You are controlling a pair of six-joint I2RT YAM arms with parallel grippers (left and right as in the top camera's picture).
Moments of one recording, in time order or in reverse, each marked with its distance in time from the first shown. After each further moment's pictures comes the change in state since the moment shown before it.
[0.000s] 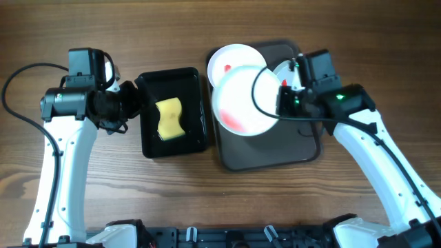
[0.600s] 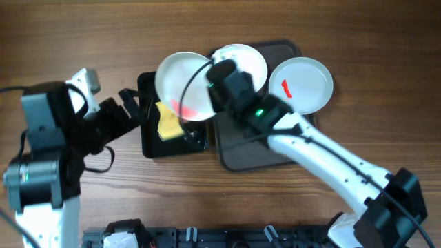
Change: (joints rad) left arm 0.060 -0.380 0.000 -0.002 0.129 0.026; right arm 0.435 0.212 0.099 0.399 0.469 -0.138
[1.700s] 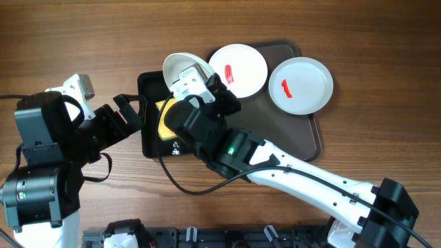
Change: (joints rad) left arm 0.000 -0.049 0.000 -0.003 -0.057 0.003; right arm 0.242 0.000 0.000 0.139 0.617 -0.366
